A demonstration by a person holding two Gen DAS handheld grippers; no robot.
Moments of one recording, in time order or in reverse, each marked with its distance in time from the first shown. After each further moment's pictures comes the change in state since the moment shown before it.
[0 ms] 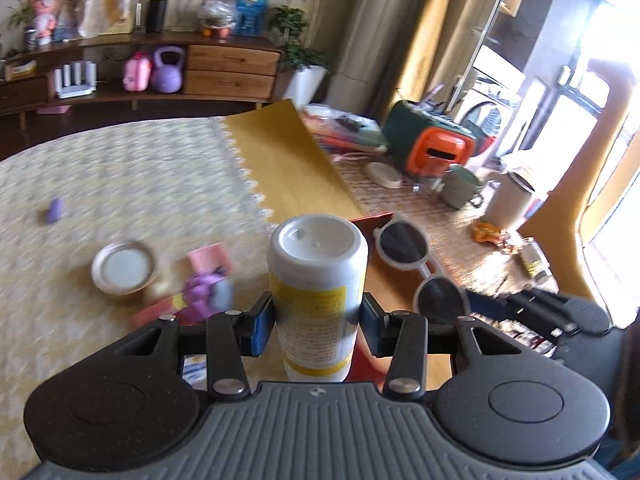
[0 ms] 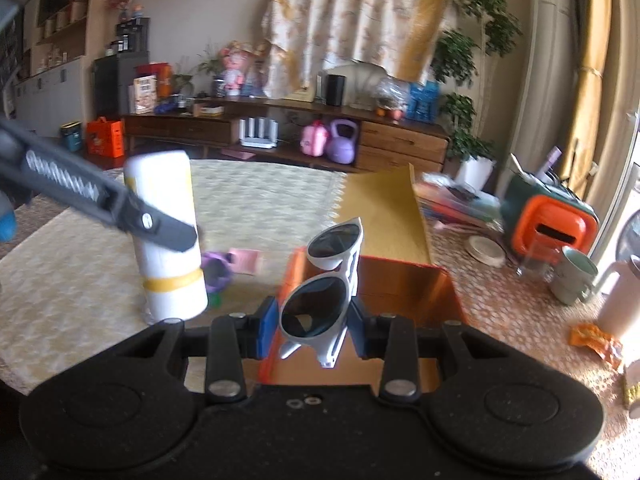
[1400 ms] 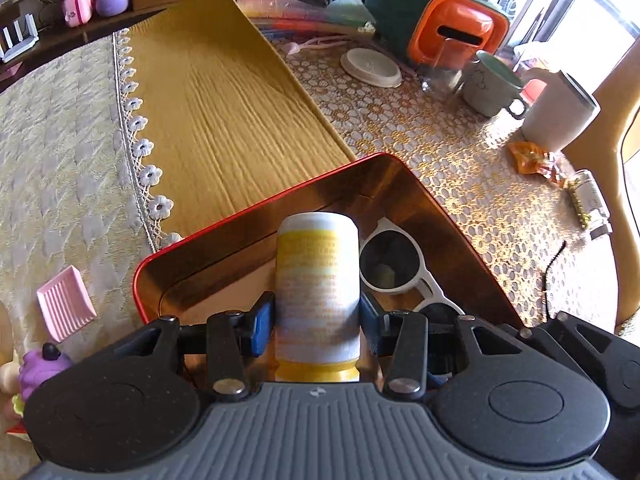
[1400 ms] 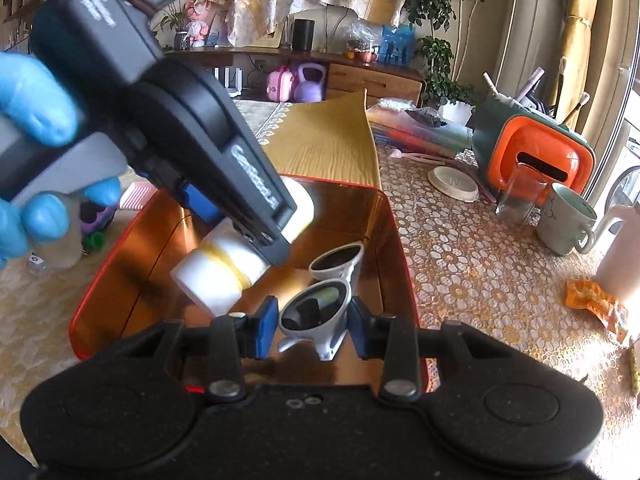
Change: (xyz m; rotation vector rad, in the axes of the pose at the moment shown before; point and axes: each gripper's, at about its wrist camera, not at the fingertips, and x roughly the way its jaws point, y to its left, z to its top) left arm 0.214 -0.057 0.044 0.087 0.367 0.046; right arm 0.071 -0.061 -0.032 0.016 0.149 -0.035
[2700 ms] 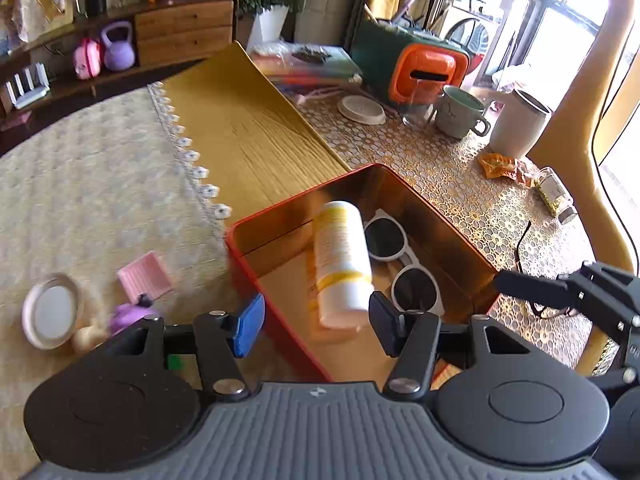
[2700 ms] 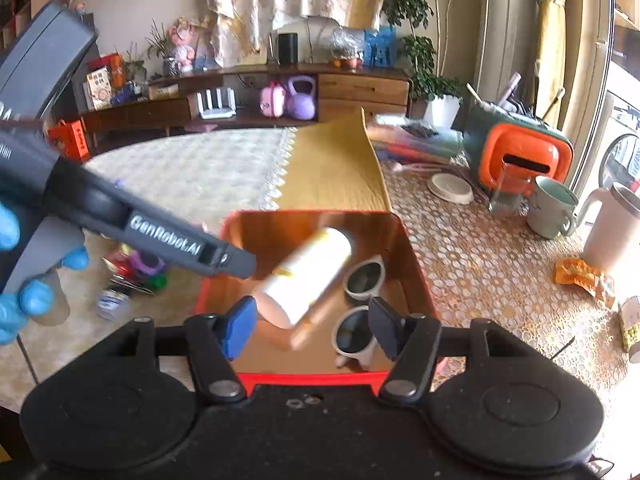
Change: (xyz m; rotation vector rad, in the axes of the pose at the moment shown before) left arm -0.100 0.027 -0.065 0.078 -0.180 0.002; right arm -0.075 0.029 0.024 0.133 -0.028 0.031
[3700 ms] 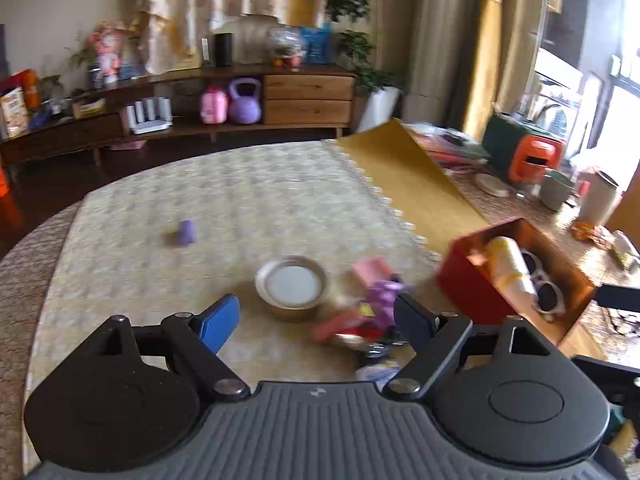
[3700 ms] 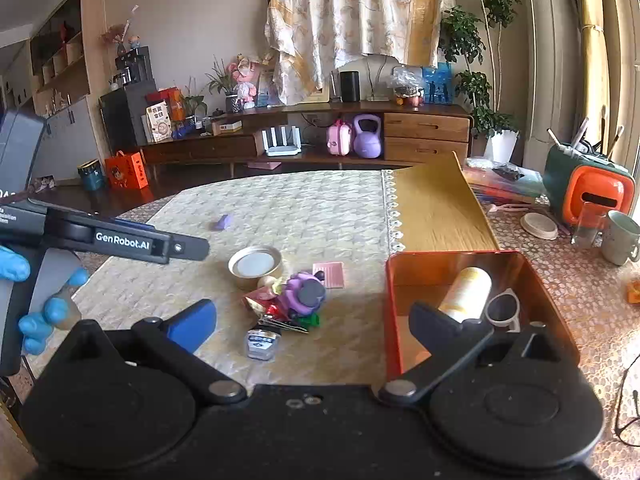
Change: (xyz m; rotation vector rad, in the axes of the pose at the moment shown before) left arm -0.118 0.141 -0.087 -0.144 -0.258 0.261; right arm -0.018 0.104 0.003 -0.005 -0.104 0.157
